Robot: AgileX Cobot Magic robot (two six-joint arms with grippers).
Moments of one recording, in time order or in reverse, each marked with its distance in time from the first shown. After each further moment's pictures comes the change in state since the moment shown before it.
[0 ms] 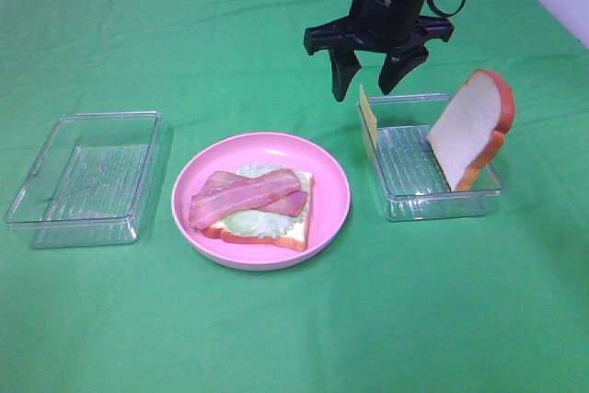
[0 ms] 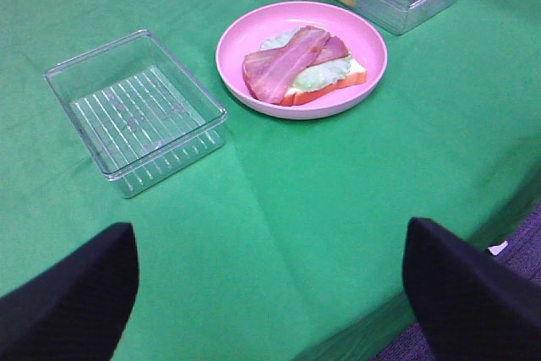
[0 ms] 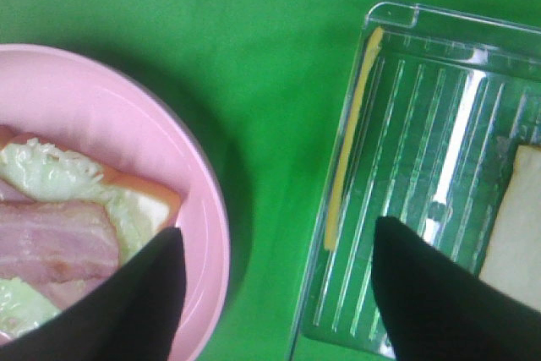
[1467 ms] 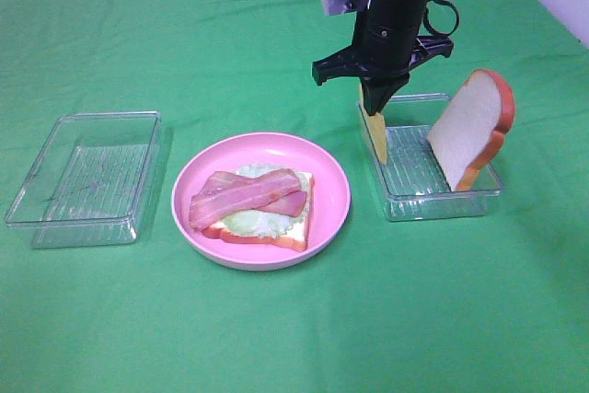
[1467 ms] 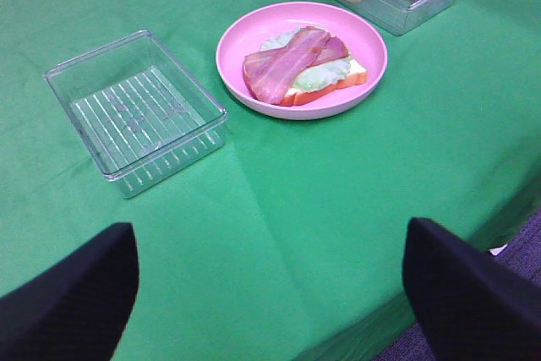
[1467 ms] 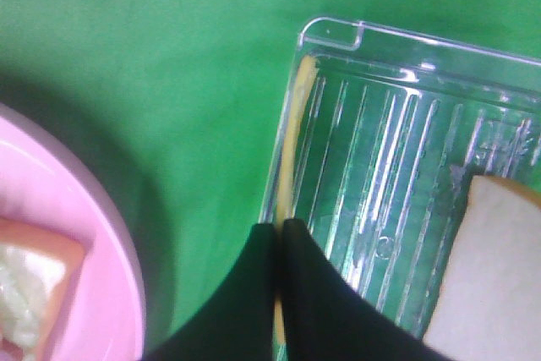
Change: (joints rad) left arm 0.000 0.000 0.000 0.000 0.000 0.000; right arm 0.000 0.075 -0.006 -0.125 -0.037 0.031
